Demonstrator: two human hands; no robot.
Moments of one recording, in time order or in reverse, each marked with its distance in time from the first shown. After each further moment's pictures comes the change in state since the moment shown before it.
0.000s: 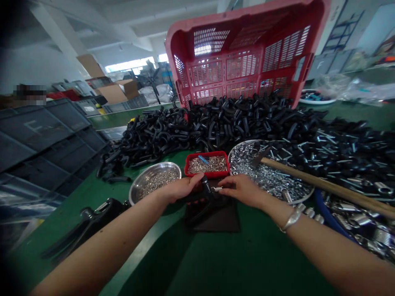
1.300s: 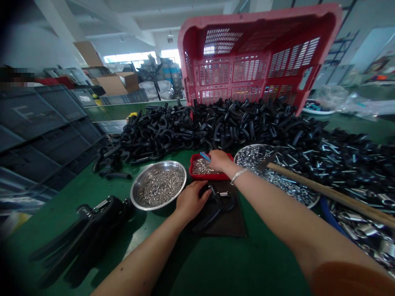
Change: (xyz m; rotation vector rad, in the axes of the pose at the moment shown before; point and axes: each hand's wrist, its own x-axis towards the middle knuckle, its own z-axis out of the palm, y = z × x) left_hand 0.004 -0.042 0.042 0.344 0.616 0.166; right_hand 0.134 -0.032 0.015 -0.741 0.092 0.156
